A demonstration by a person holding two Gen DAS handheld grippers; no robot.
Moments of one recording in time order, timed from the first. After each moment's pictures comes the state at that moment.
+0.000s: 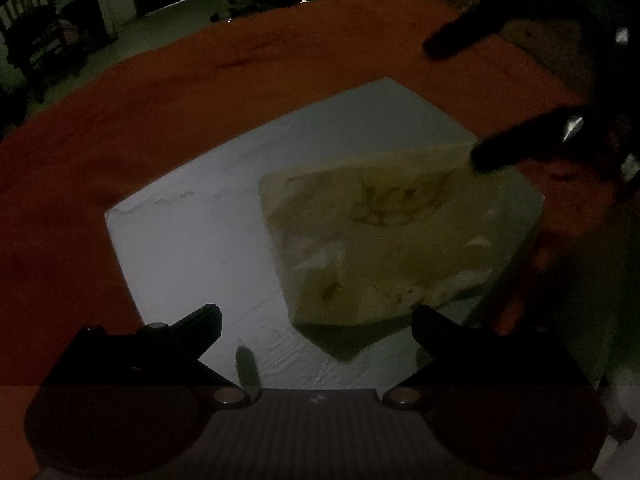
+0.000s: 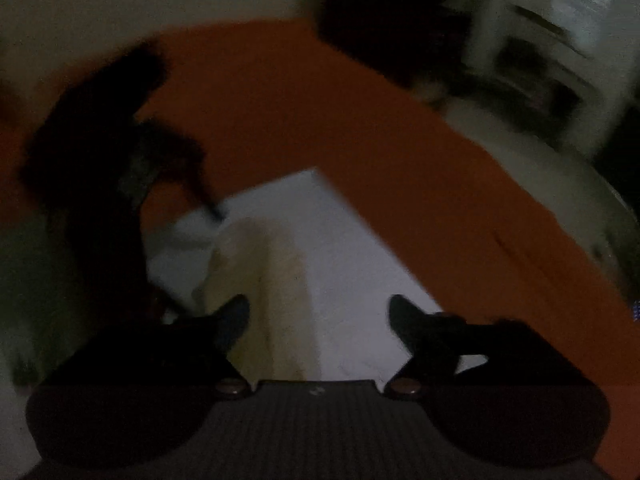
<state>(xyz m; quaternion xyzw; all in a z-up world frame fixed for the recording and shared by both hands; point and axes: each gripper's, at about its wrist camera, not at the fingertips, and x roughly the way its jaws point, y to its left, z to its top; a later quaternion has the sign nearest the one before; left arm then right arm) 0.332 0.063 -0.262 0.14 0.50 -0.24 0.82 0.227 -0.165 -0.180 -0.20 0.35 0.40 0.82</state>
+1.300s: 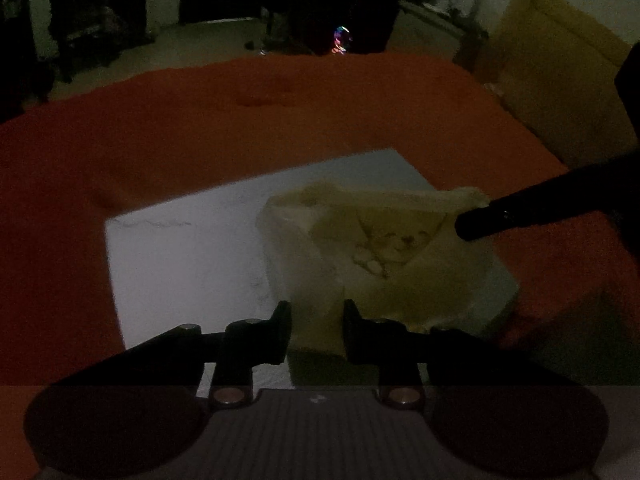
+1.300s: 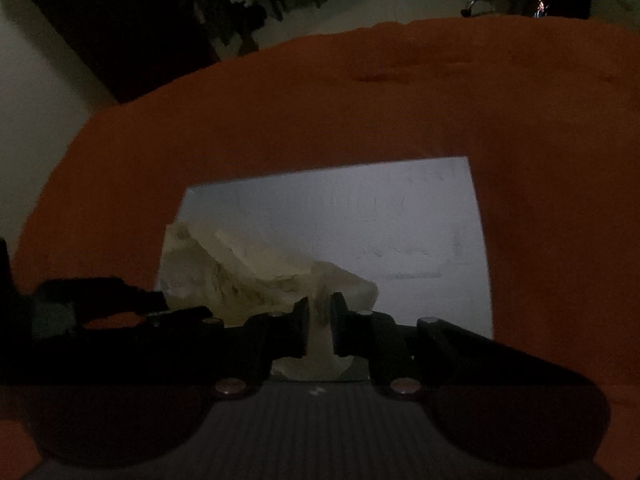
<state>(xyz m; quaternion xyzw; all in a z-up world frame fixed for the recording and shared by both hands) 0.325 0.067 -0.240 0.02 0.46 -0.21 0.86 0.245 -0.197 -0.218 0.12 0.52 0.19 0.83</state>
